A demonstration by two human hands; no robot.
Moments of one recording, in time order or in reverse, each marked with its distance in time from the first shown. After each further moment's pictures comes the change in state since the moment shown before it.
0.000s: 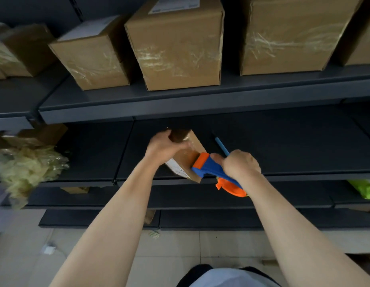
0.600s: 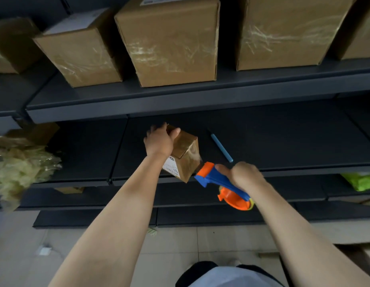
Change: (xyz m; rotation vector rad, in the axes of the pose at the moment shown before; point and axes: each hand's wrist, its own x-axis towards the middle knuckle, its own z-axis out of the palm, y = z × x) left_hand 0.022 -0.001 0.019 0.272 0.200 -0.006; right_hand -0.004 0.031 0.013 -0.023 -0.114 0.038
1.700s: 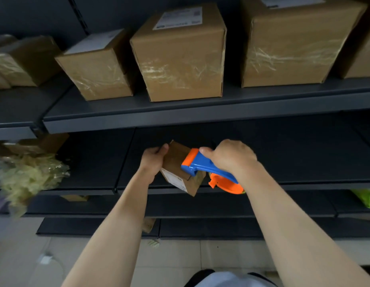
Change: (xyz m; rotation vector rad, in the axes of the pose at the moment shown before) left_hand -0.014 -0.035 -0.014 -0.825 -0.152 -0.277; right_hand -0.030 -0.070 -0.059 -0.074 0.179 -0.228
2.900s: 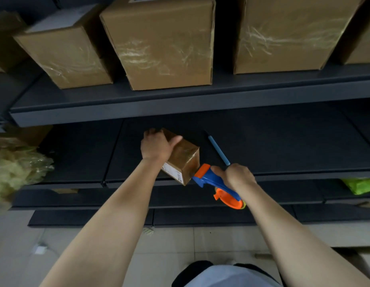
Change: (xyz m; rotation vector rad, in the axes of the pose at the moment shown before) left_hand 0.020 0.009 0.045 1.060 0.164 0.331; right_hand 0.029 0.074 0.081 0.119 -0.176 0.271
